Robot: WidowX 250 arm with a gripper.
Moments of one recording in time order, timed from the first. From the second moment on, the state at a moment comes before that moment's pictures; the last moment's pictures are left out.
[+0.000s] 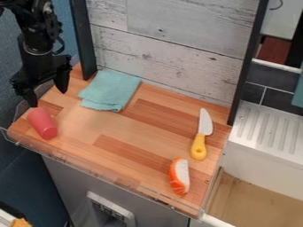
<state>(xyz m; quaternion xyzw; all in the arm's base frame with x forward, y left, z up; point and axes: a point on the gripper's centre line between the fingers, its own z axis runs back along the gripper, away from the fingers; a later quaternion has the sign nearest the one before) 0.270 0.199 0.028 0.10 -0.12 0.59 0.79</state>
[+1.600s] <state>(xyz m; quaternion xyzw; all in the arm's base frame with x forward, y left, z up) 0.395 0.196 -0.043 0.05 -0.08 0.50 0.86</state>
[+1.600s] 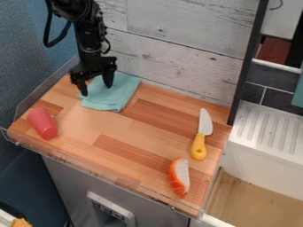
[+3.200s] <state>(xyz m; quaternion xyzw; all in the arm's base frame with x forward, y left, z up) 0.388 0.134 -0.068 0.00 -0.08 0.41 0.91</state>
